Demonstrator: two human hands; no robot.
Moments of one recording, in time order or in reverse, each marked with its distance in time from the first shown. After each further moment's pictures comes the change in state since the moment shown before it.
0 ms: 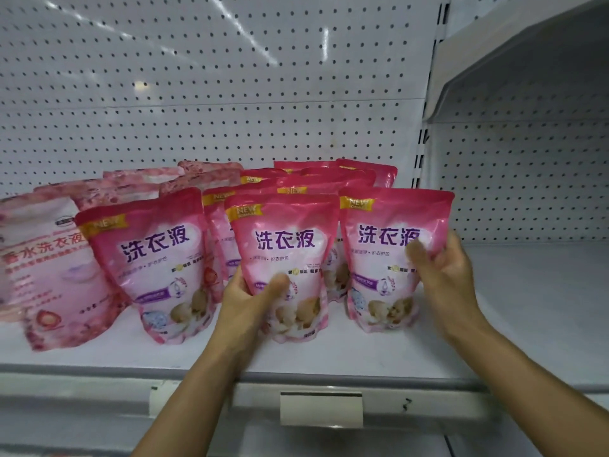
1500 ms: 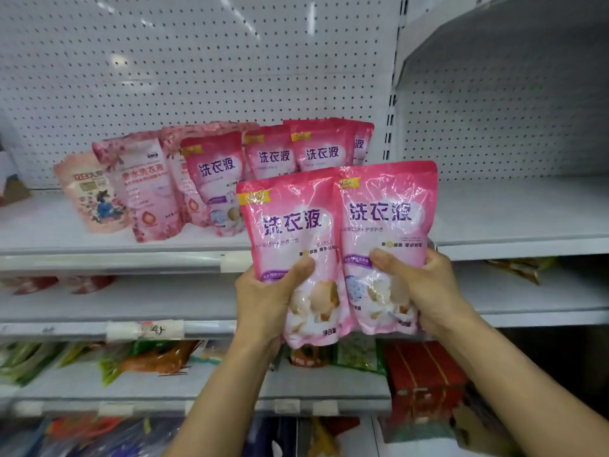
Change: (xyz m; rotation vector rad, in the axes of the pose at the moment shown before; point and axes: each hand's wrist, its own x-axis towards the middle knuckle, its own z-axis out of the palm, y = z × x) left_hand -0.250 0.050 0.009 0.011 0.180 -0.102; right_hand -0.232 -0.097 0.012 0.026 0.018 0.356
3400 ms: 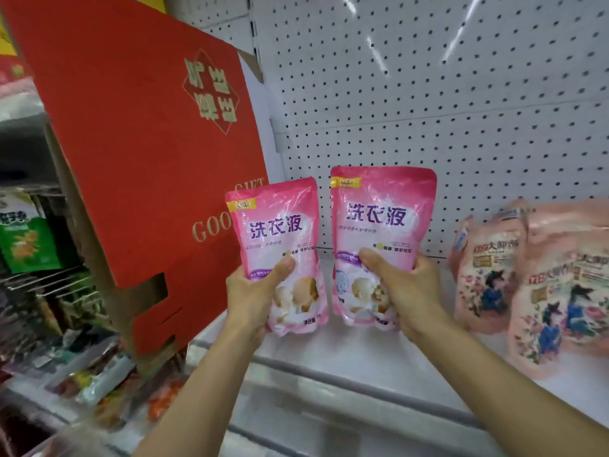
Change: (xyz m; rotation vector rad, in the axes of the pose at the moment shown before) left_hand 0.402 0.219 -0.628 0.153 0.368 0.238; right_hand 0.181 0.139 0.759 0.077 -0.161 -0.053
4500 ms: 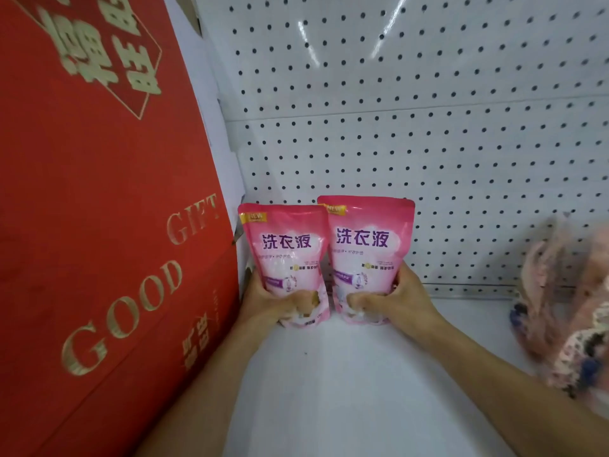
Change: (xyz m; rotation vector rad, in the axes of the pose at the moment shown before) left_hand 0.206 -0.101 0.057 0.159 -0.443 -0.011; right_hand 0.151 0.086 0.018 -0.347 -0.086 0.046
